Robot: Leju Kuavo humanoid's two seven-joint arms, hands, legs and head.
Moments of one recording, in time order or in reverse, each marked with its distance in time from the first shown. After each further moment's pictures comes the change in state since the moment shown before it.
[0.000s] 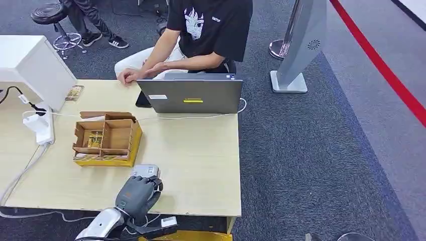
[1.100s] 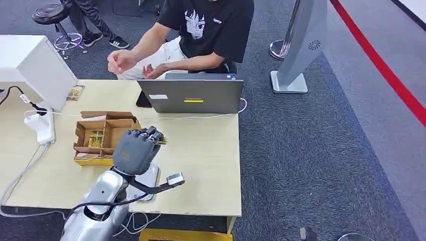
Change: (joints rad) left arm -0.257 -0.090 0.041 -0.059 -0.246 0.188 0.073; right arm -0.028 0.000 0.031 0.000 0.048 0.004 0.030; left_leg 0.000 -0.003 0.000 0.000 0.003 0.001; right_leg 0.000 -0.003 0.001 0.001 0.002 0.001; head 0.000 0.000
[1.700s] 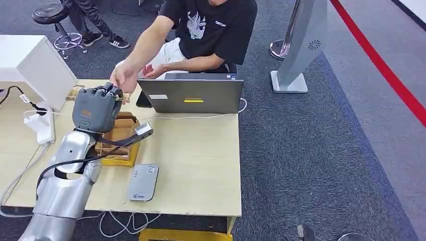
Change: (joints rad) left arm -0.219 0.064 0.171 0.133 -0.005 -0.027 0.020; right arm -0.005 0.003 0.029 0.000 -0.018 0.015 0.008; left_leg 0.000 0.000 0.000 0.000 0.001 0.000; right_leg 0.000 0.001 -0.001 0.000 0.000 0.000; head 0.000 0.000
